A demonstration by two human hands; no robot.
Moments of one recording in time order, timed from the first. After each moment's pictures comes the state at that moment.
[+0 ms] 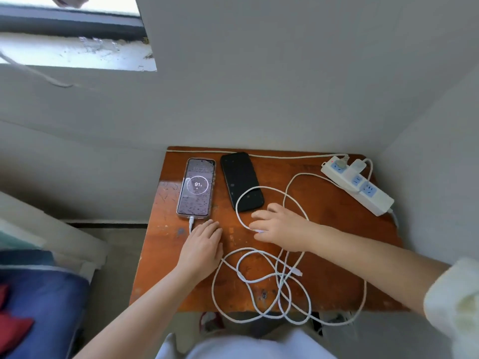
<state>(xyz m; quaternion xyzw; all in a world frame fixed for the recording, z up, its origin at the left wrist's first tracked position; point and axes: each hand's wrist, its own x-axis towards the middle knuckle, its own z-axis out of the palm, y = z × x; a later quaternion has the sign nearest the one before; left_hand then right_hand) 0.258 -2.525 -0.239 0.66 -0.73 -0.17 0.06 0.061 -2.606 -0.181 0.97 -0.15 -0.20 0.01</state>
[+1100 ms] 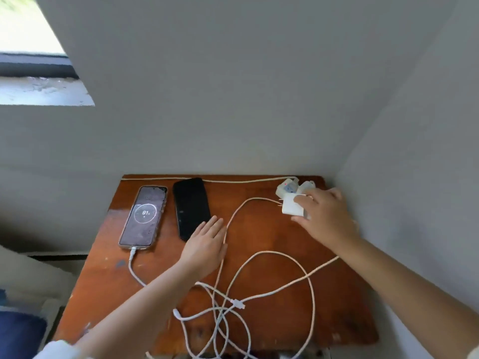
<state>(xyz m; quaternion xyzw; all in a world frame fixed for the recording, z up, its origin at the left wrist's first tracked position) 0.140 -2.602 -0.221 0.62 -0.77 -0.14 0.01 -0.100 -2.648 -0.129 0.84 -0.51 0.13 0.08</state>
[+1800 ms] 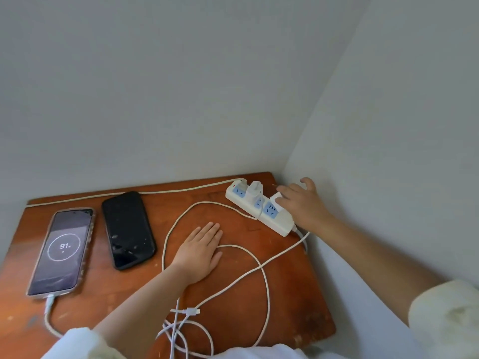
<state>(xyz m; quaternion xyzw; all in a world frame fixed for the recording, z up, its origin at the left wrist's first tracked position) 0.067 -2.659 -0.260 0.51 -0.84 -0.16 -0.06 -0.186 -2.703 -0.166 0.84 -0.51 -0.17 0.10</state>
